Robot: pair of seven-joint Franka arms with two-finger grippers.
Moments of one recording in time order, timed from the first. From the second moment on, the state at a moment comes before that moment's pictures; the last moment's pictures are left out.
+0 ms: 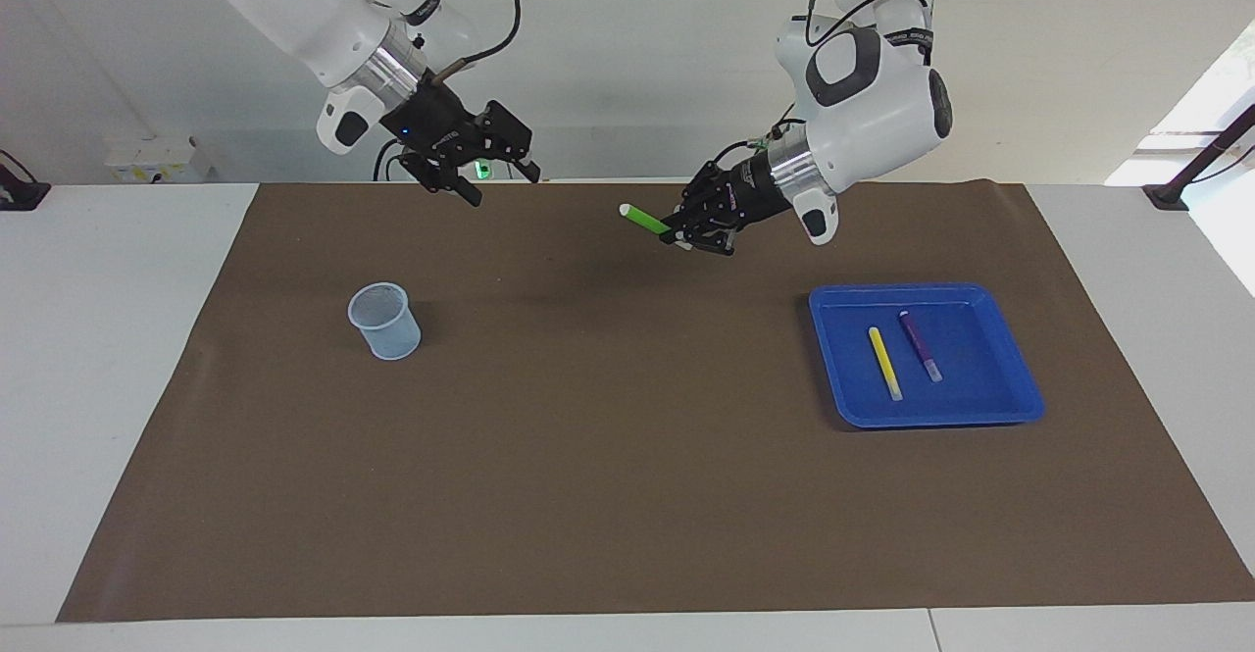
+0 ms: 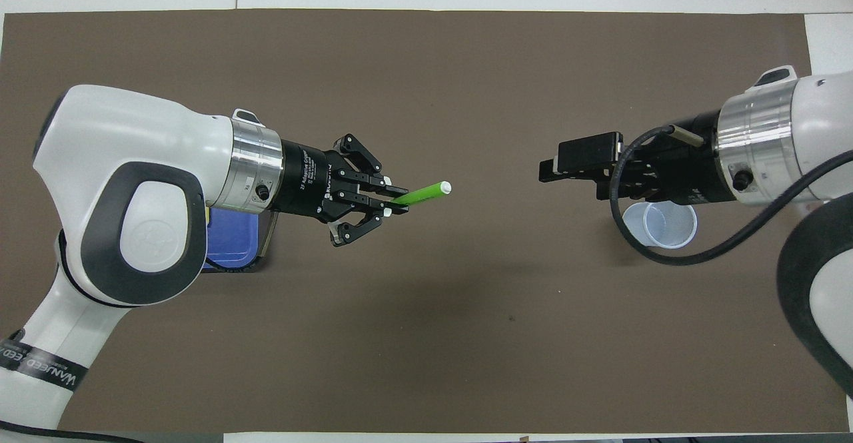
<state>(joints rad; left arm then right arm) -0.44 0.02 -0.01 -1.91 -0.96 2.00 -1.66 0.20 -0.09 0.01 -1.78 0.60 1.80 0.29</state>
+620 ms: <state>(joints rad) -0.52 -0.02 -0.01 -1.98 -1.07 2.10 -1.69 0.39 -0.13 0.02 -1.89 0.61 2.06 0.50</state>
